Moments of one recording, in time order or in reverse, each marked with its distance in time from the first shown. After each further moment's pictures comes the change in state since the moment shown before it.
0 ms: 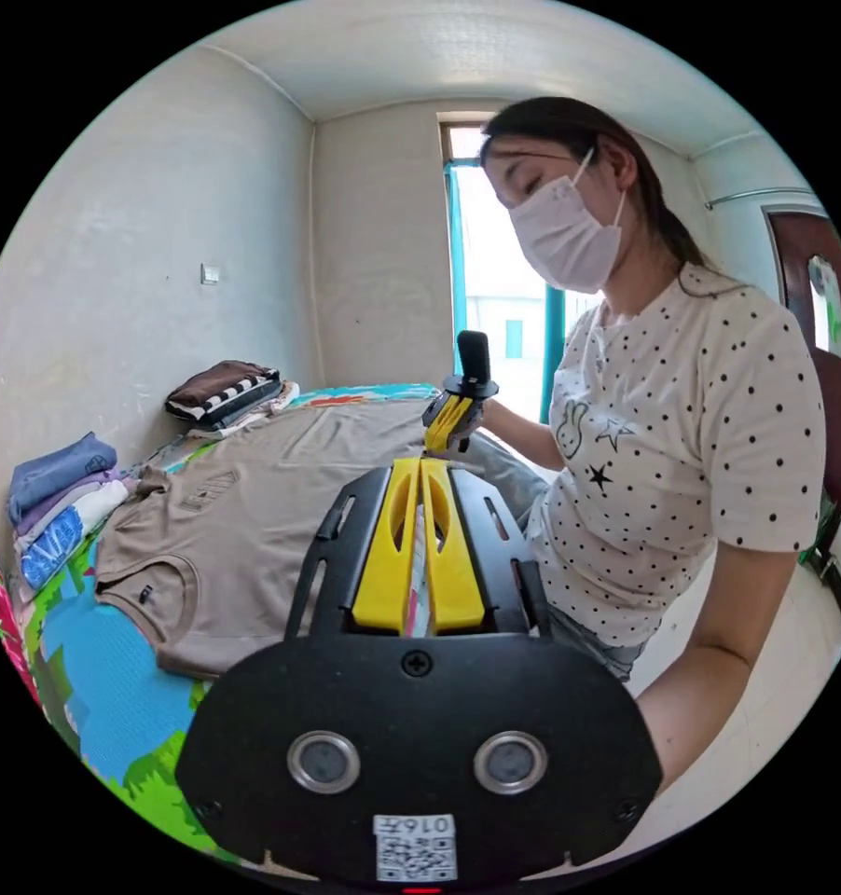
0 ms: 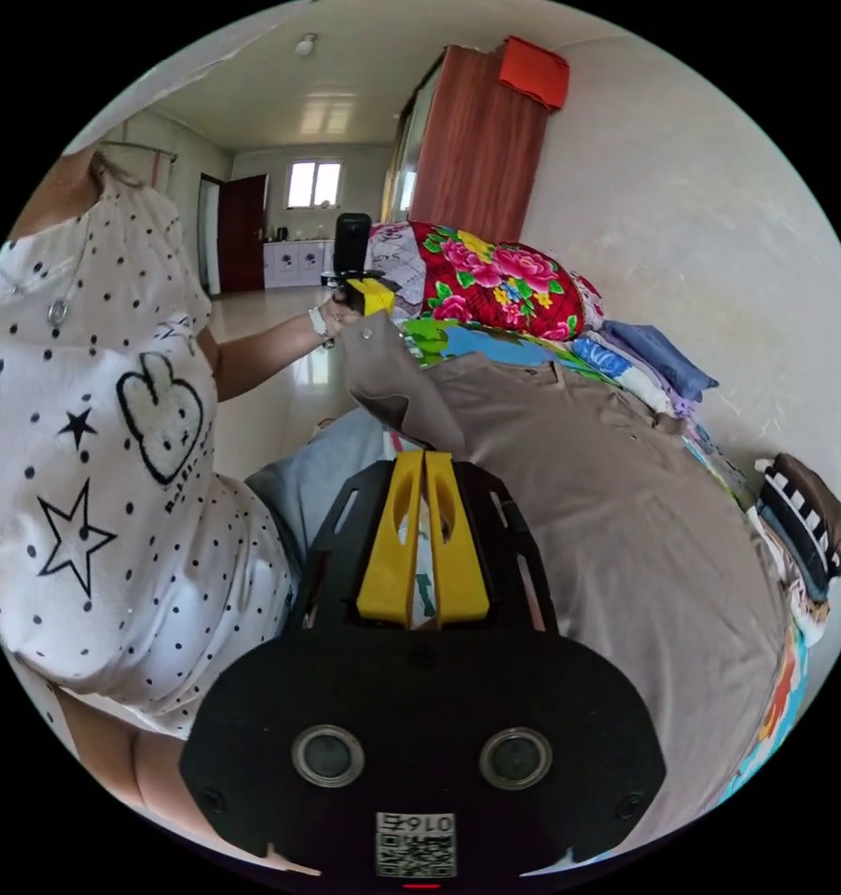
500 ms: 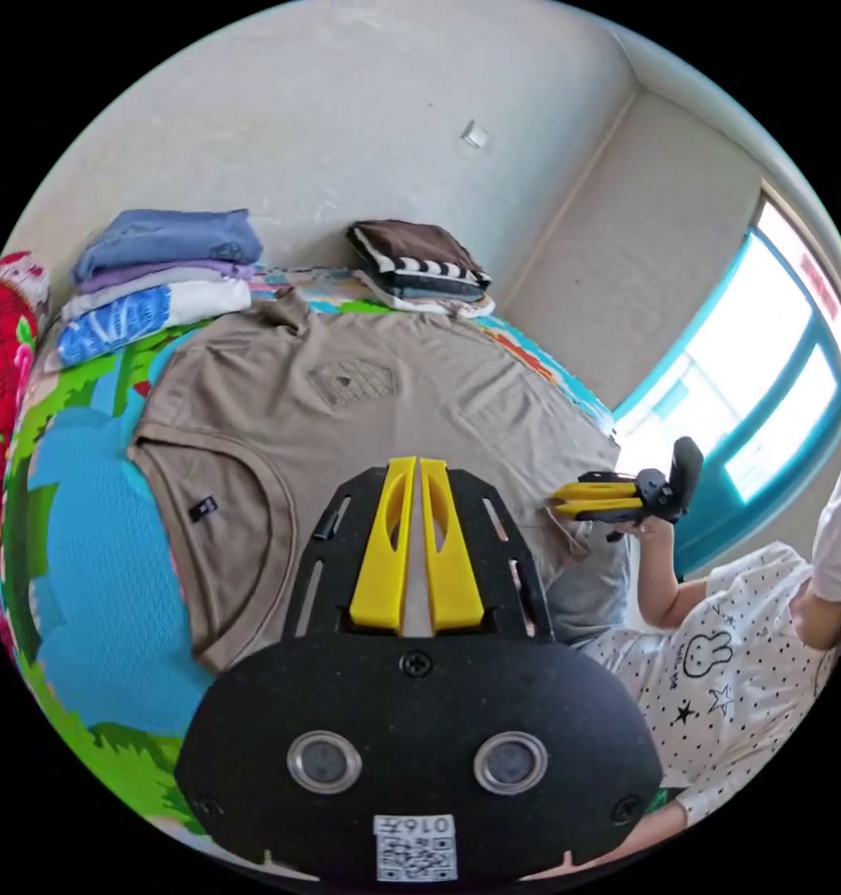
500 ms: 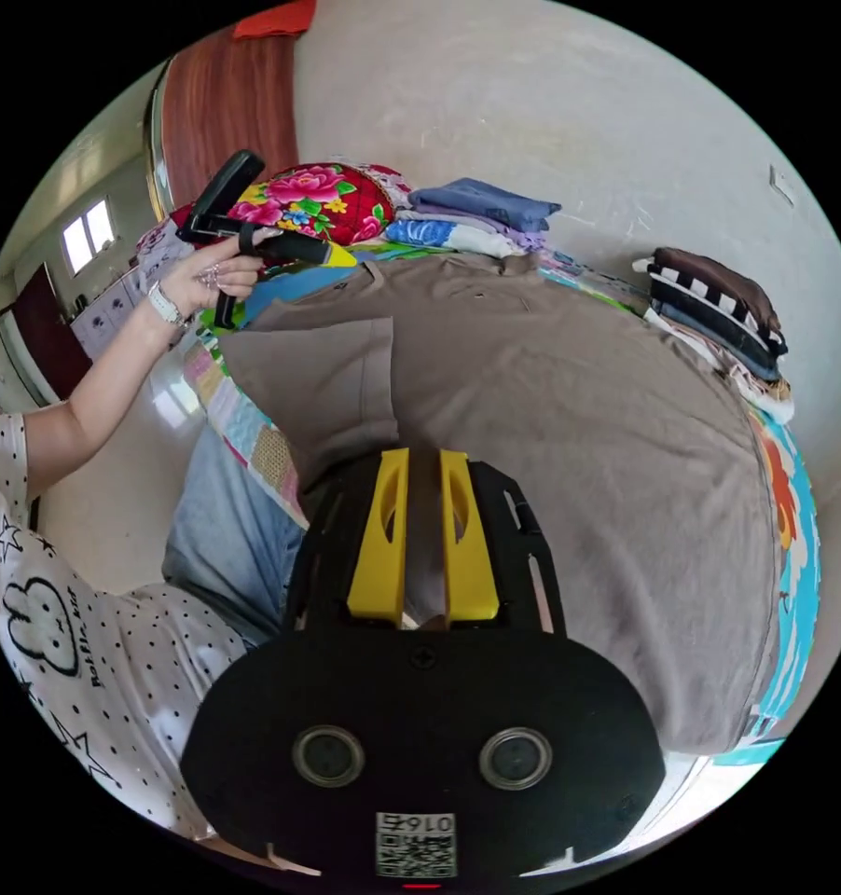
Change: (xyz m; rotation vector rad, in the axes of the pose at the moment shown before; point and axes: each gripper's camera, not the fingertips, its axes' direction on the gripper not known) left arm -0.190 -0.015 0.079 -0.229 -0.299 -0.708; right arm 0.087 0.010 0.034 -0.240 0.273 0.529
